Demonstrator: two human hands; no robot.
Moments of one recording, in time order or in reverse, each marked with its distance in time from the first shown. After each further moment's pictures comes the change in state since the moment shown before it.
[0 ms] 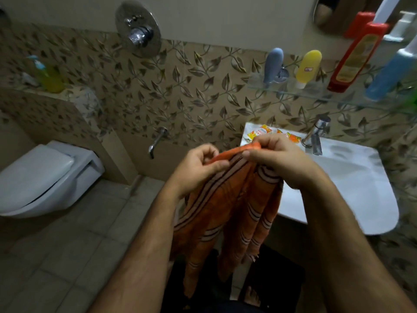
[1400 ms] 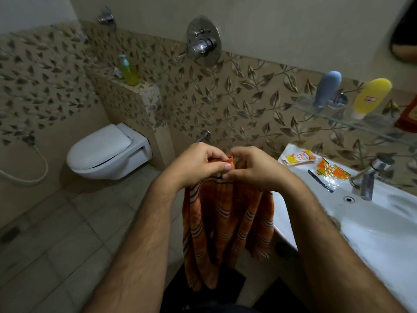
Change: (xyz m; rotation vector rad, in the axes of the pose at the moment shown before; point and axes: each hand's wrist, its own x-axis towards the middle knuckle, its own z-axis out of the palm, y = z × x) left_hand -0.010 0.047 -0.008 0.506 0.157 -0.110; right_hand 0.069 0.005 0.020 -0.513 -0.390 -0.270
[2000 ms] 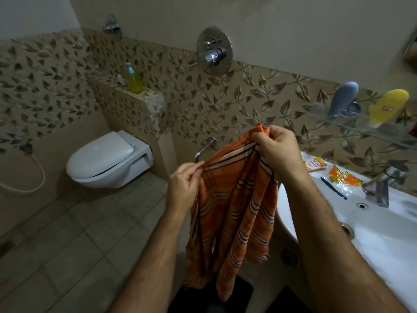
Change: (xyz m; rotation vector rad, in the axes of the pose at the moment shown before) left_hand -0.024 -0.121 -0.003 -0.010 0.596 -0.025; right_hand 0.051 -0.032 0.016 0.457 0.675 0.214
